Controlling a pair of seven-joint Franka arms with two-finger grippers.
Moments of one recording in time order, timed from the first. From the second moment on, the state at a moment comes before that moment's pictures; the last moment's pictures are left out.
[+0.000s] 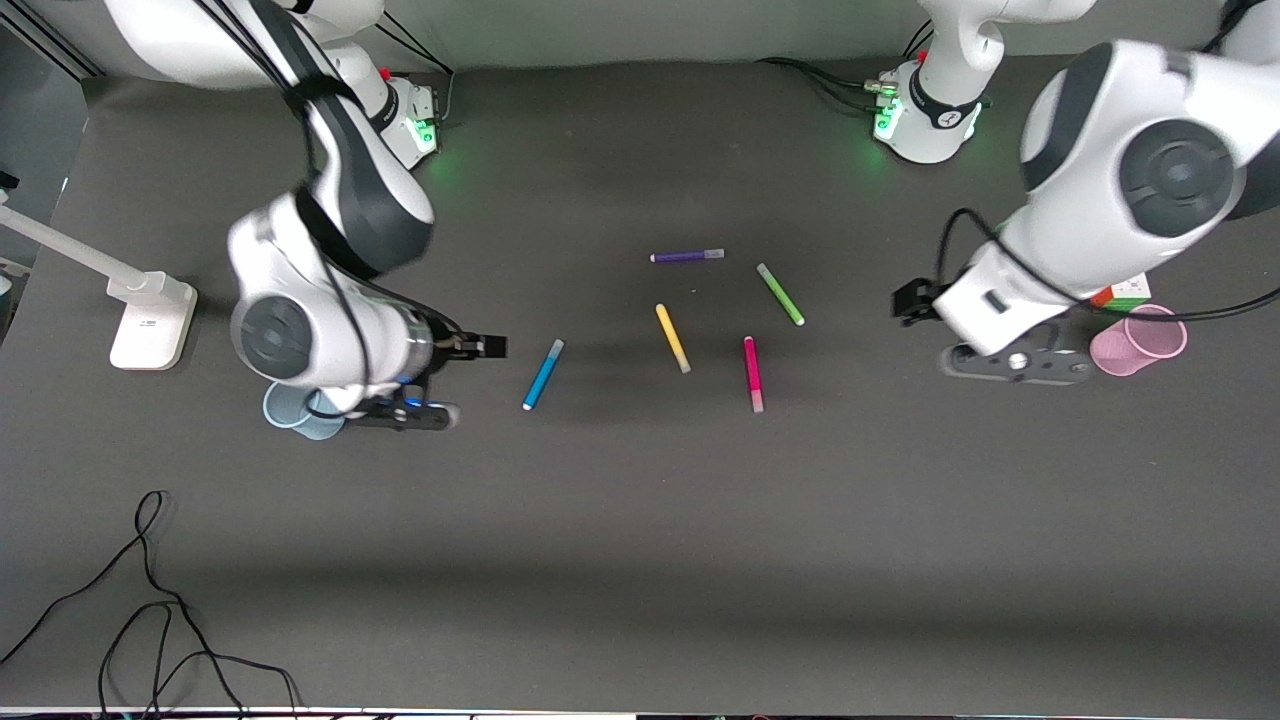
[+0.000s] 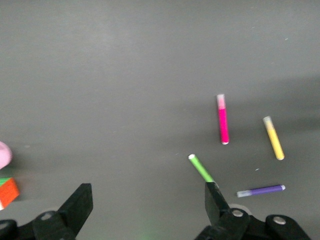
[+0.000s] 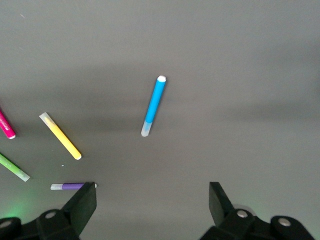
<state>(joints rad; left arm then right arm) -0.22 0.19 -0.12 -1.60 -0.03 1.66 -0.24 0.25 0.46 0.16 -1.55 0.22 1.69 0.46</state>
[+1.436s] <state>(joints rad) -0.38 0.43 -0.13 -1.90 -0.15 2.27 -0.46 0.25 0.90 0.15 -1.41 0.31 1.79 0.56</state>
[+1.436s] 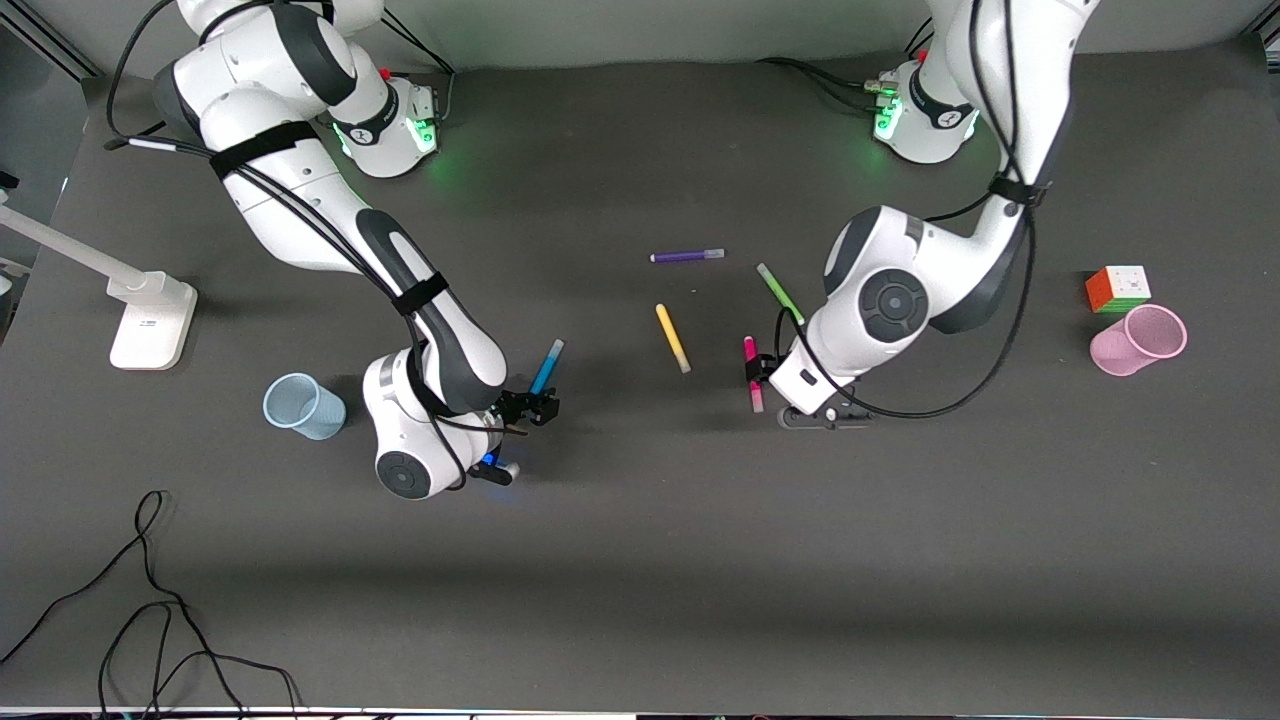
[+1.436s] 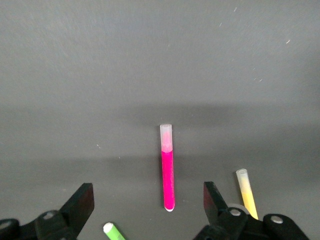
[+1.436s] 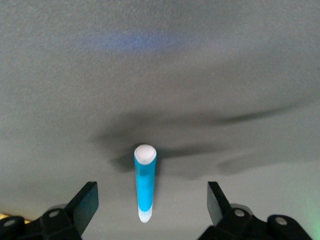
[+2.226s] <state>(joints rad) -0.45 0.54 -0.12 -1.92 -0.12 2.41 -0.56 0.24 0.91 0.15 -1.39 0.31 1.80 0.56</state>
